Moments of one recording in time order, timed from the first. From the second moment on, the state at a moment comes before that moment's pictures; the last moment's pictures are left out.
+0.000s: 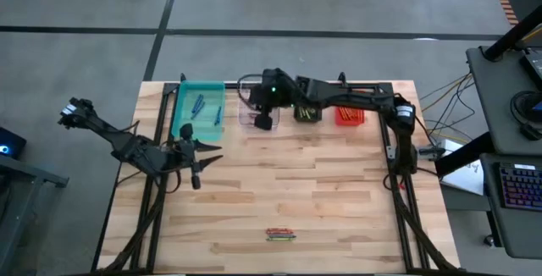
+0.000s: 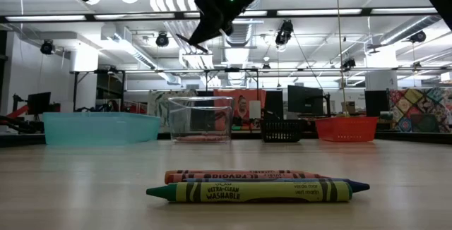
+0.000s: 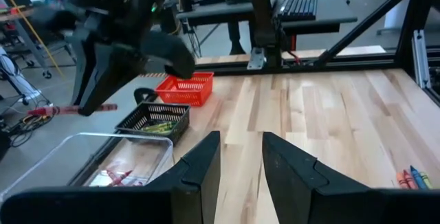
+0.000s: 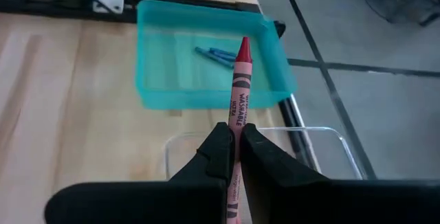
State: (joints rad) left arm -0.53 0.73 0.61 -0.16 -0.78 -0.07; right arm -0.25 1.96 1.84 -0.46 0.05 -0.26
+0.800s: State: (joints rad) left arm -0.53 0.65 0.61 -0.17 -0.83 0.01; right arm -0.41 2.09 1.81 -0.47 -0.05 -0.25
